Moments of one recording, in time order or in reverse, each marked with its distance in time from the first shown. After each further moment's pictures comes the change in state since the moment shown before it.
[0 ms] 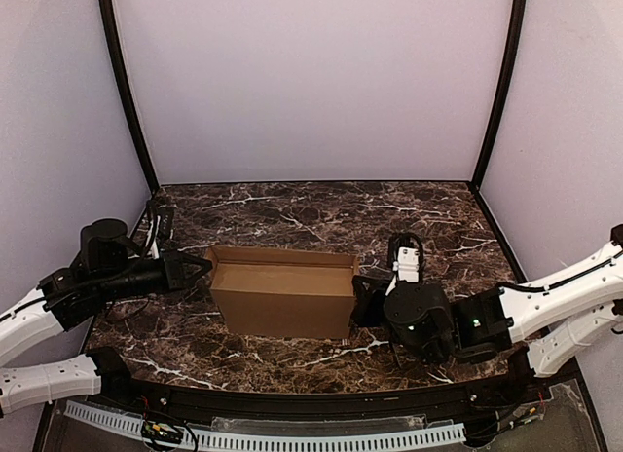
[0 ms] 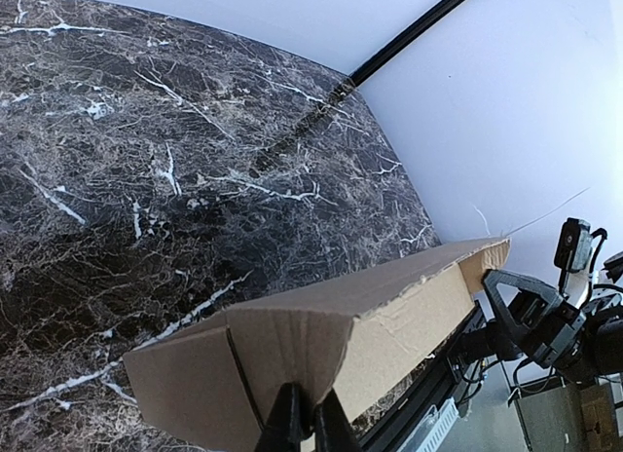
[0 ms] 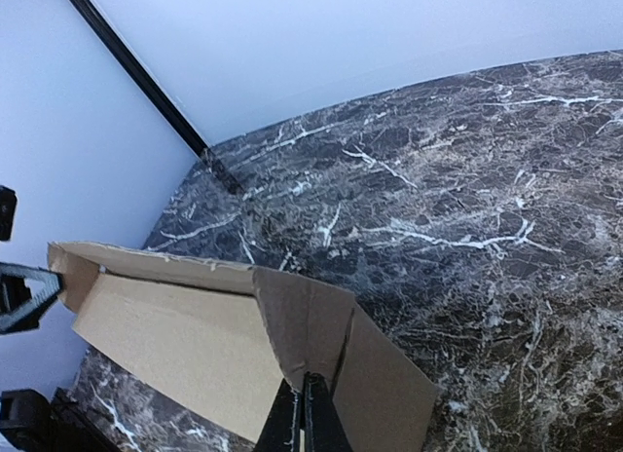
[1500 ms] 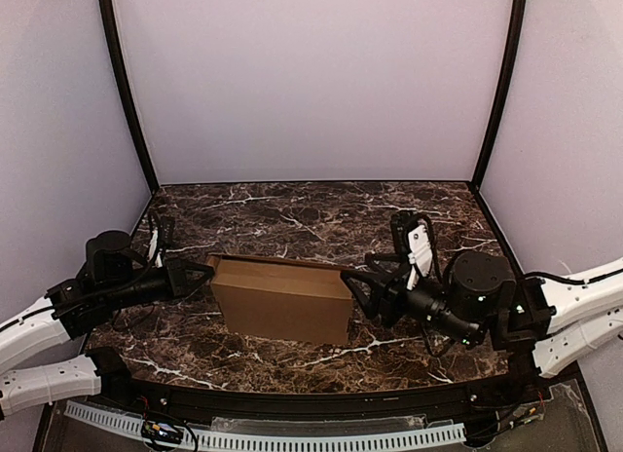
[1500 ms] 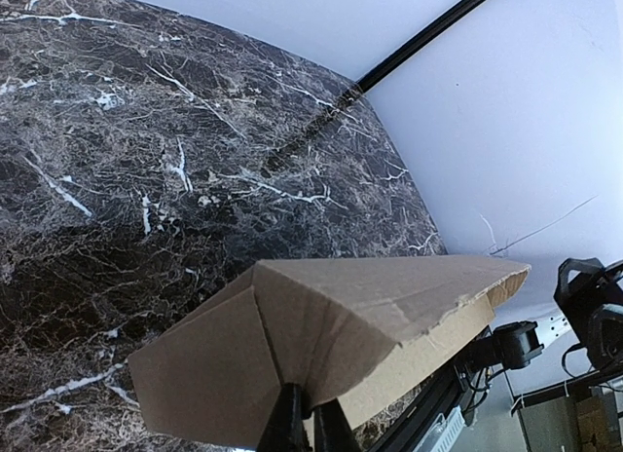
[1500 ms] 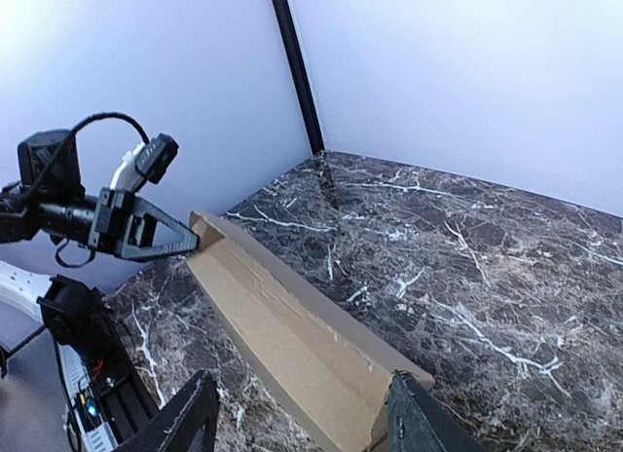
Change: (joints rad) left arm -0.005 -0.016 -0.103 0.093 -0.010 -0.025; right arm -0.001 -0.241 -0.063 0.142 -0.269 -0.565
